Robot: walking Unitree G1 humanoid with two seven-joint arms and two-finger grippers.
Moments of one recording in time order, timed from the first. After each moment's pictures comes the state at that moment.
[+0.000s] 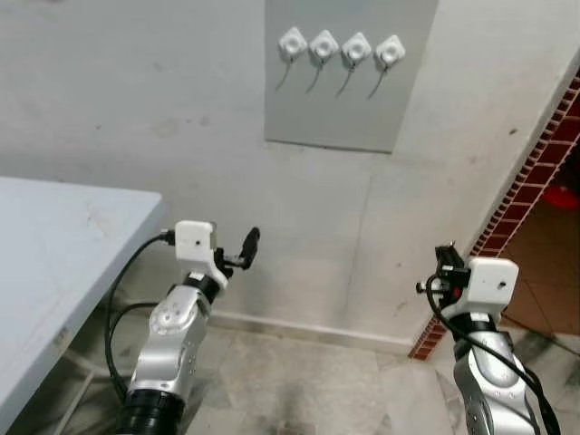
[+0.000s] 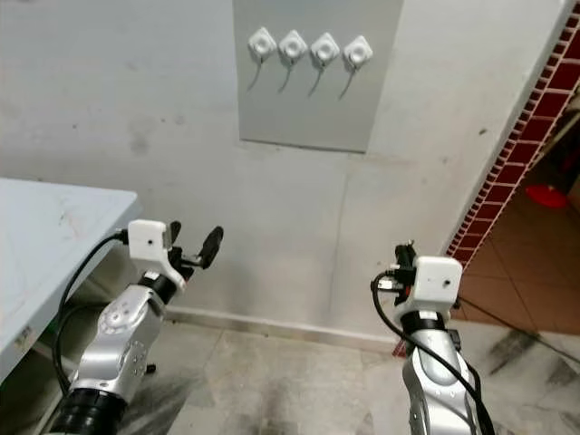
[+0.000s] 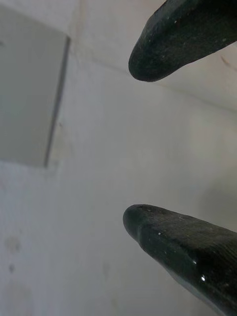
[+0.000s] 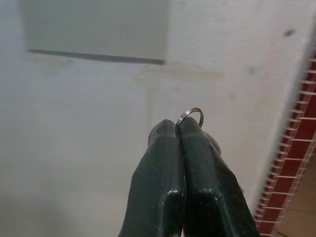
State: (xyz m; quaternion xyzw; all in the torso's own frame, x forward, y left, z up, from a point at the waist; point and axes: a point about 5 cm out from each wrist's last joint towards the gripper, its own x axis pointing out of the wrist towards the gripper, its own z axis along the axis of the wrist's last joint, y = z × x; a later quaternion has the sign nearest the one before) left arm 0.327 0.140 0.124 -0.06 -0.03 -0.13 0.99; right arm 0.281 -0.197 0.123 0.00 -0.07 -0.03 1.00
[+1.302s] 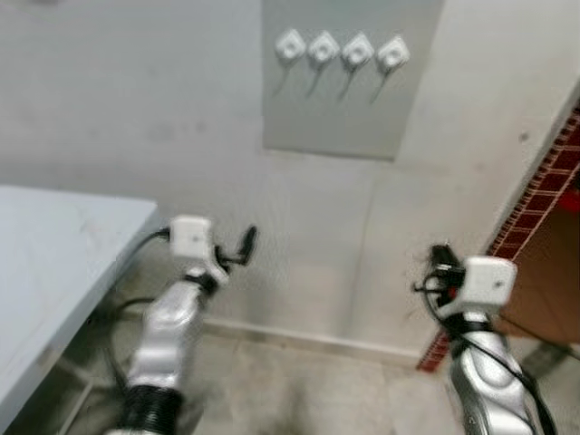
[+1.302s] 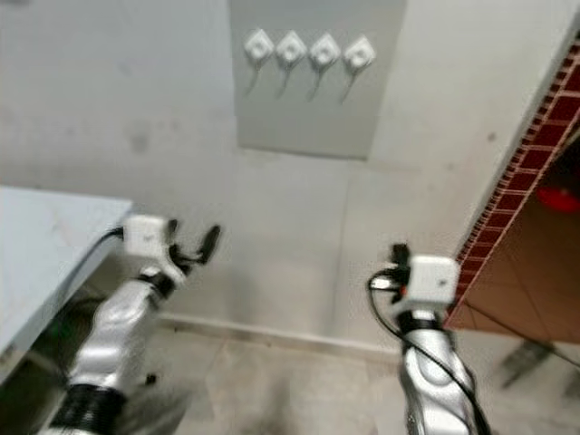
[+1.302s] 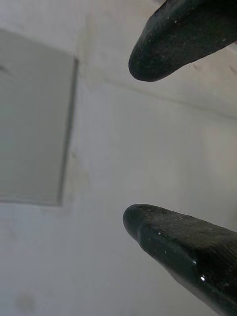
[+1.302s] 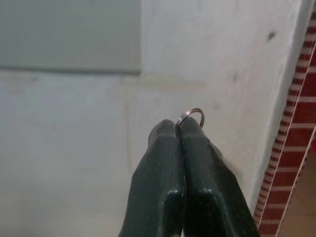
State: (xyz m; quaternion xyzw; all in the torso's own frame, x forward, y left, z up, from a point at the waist) left arm 0.331 0.120 0.130 -0.07 -0.03 -0.17 0.98; right arm 0.277 -0.205 0.125 0.00 -0.07 -0.06 1.00
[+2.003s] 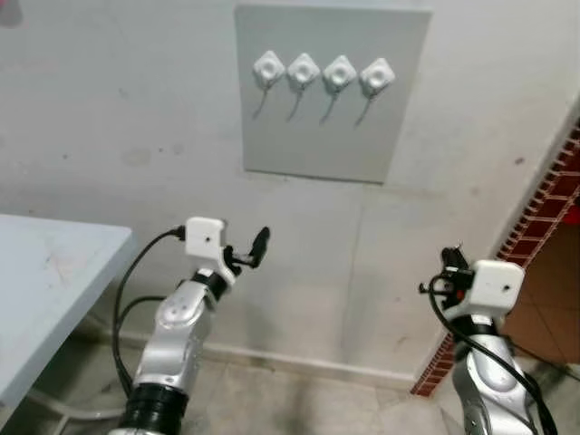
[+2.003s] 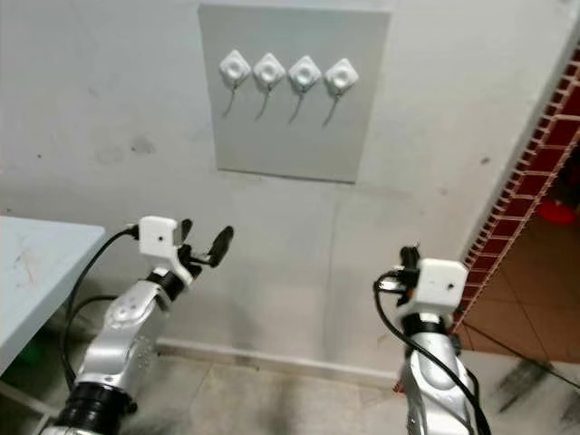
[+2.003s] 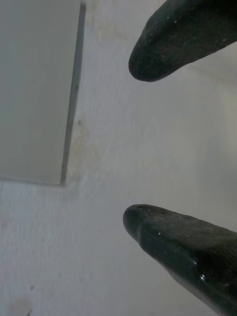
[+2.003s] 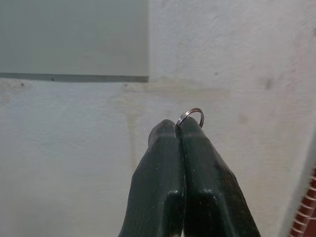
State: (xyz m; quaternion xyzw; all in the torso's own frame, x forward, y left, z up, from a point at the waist) left arm 0.332 0.142 0.128 -0.06 -0.02 -0.14 0.99; right arm 0.279 -0.186 0.125 0.01 -0.08 -0.03 1.00
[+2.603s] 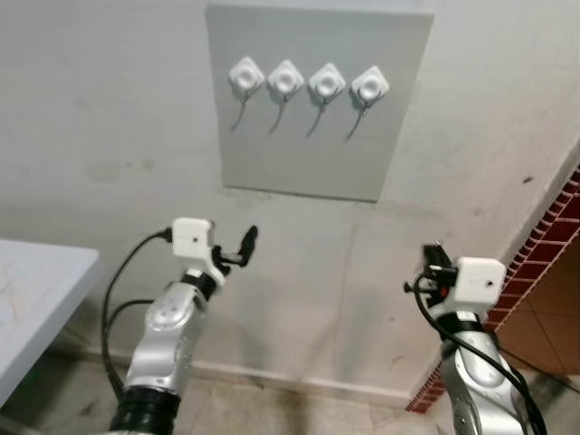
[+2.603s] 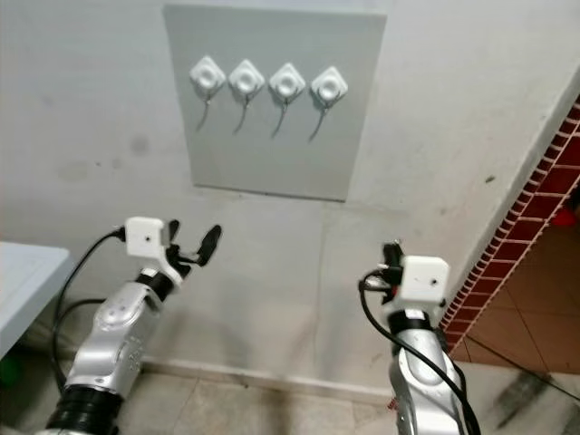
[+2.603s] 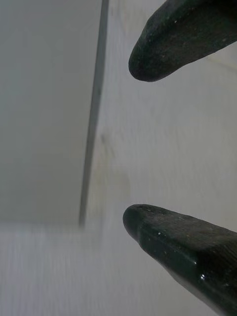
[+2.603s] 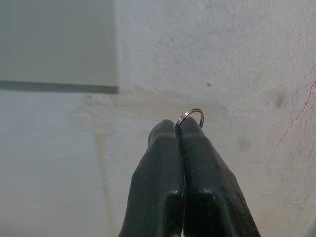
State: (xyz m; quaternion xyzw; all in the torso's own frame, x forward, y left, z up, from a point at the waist) left arm 0.331 0.127 0.136 -0.07 -0.04 -0.17 0.98; right arm 0.280 -0.192 0.128 0.00 -0.08 -0.02 1.00
